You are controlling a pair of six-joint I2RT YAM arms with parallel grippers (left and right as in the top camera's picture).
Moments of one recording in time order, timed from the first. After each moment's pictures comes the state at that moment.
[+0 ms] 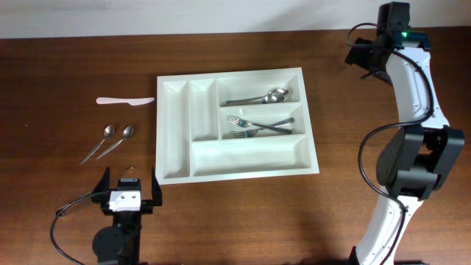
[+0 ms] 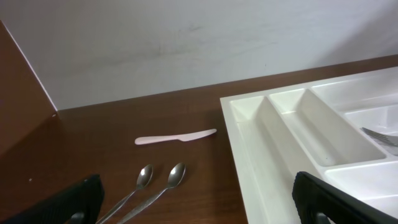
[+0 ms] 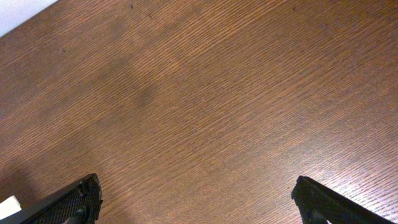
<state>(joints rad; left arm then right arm) 0.09 0.01 0.01 -0.08 0.03 0.18 -0.15 2.21 2.06 -0.95 0.14 0.39</state>
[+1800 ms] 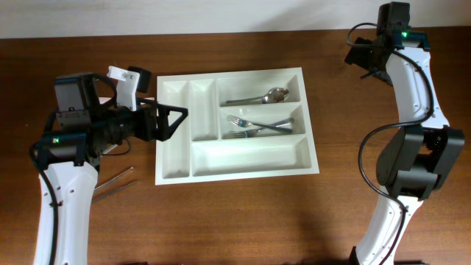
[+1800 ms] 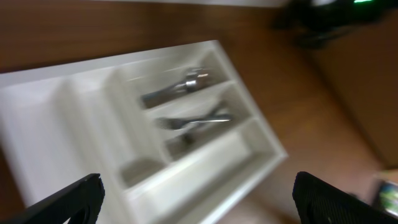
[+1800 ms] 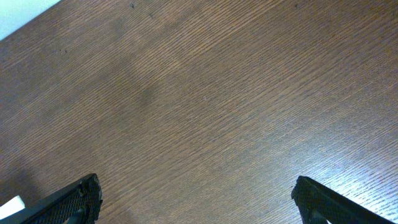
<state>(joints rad) 0.09 1.33 1.27 -0.77 0.81 0.09 -0.15 2.21 2.06 -0.95 0.13 0.41</state>
